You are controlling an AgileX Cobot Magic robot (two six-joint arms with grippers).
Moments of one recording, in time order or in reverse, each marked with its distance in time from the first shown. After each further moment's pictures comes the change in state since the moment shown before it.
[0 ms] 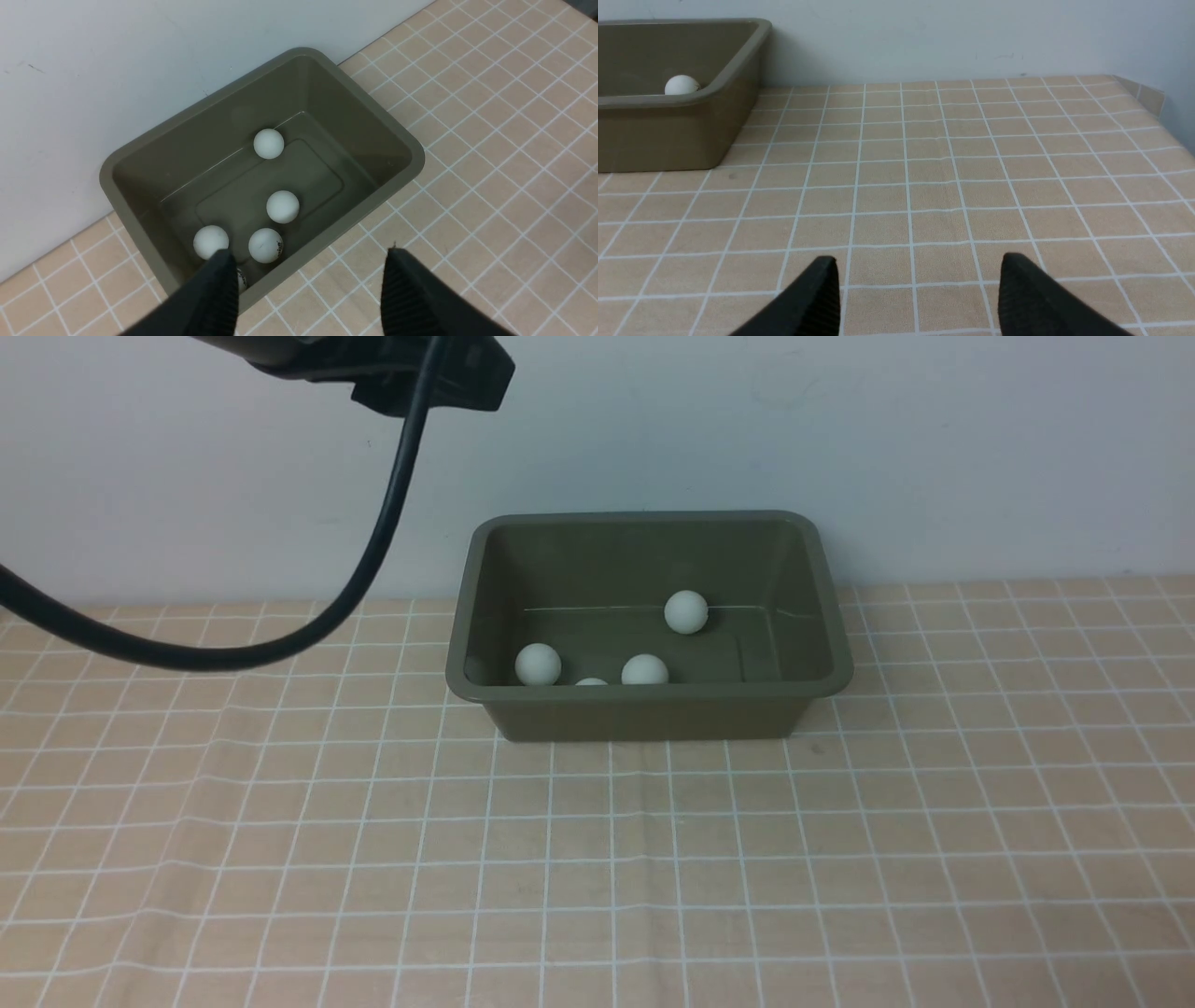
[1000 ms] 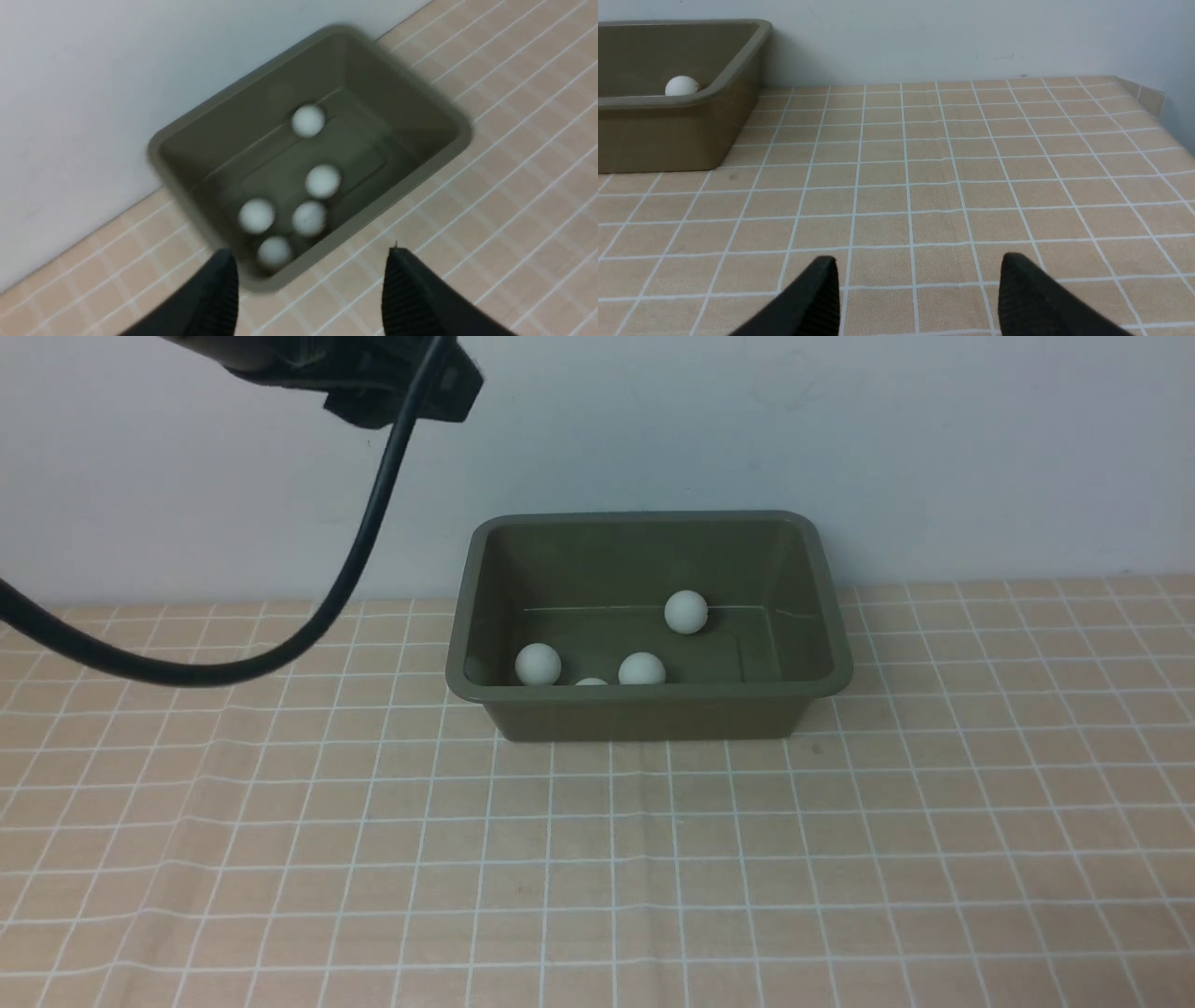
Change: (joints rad) right arm 0.000 0.000 0.000 0.000 -0.001 0.000; left arm 0.000 0.000 0.000 0.160 0.056 -0.052
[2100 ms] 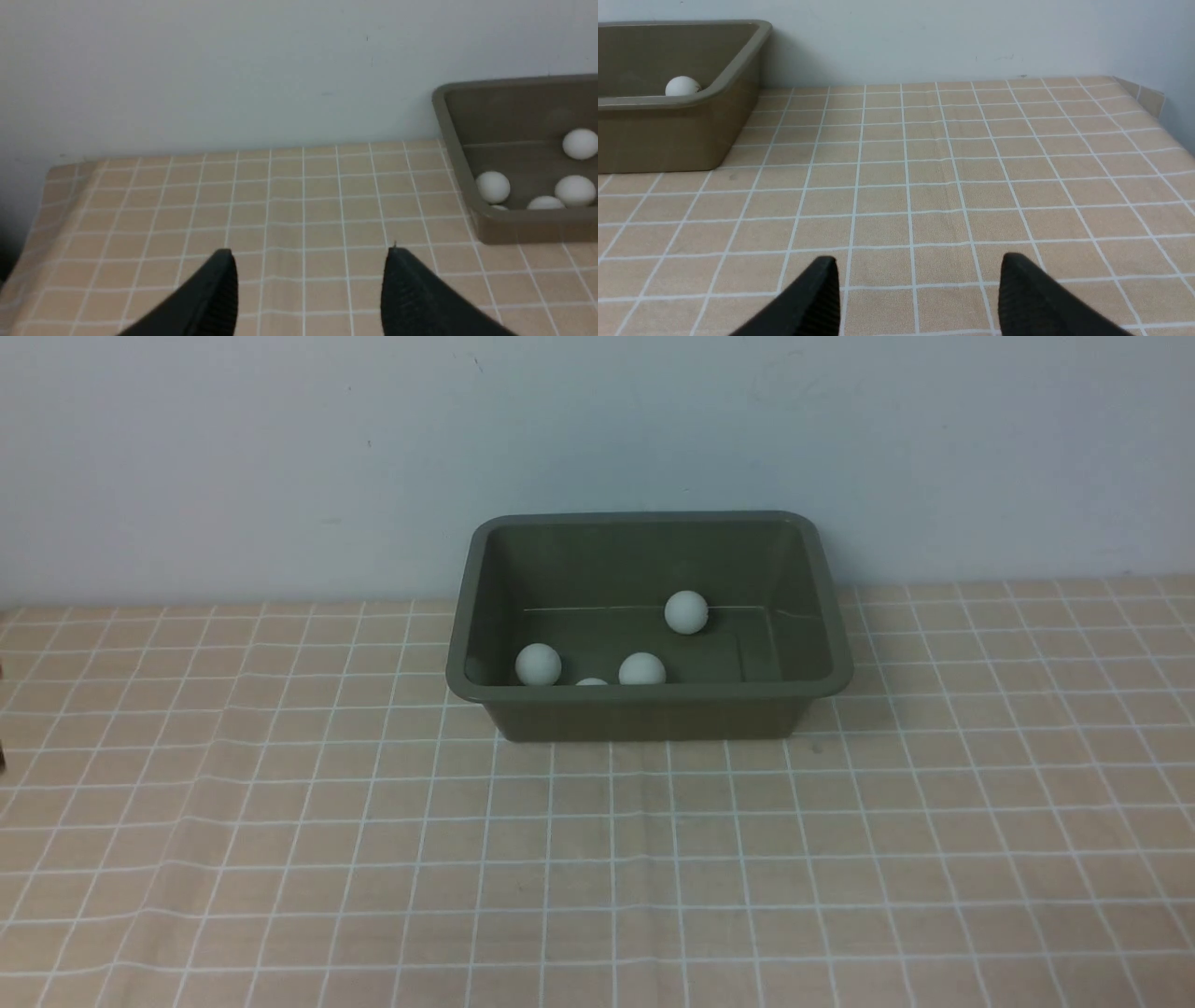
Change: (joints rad) right arm 0.000 0.000 0.000 0.000 -0.001 0.000; left arm 0.329 -0.838 1.026 0.222 -0.527 -0.361
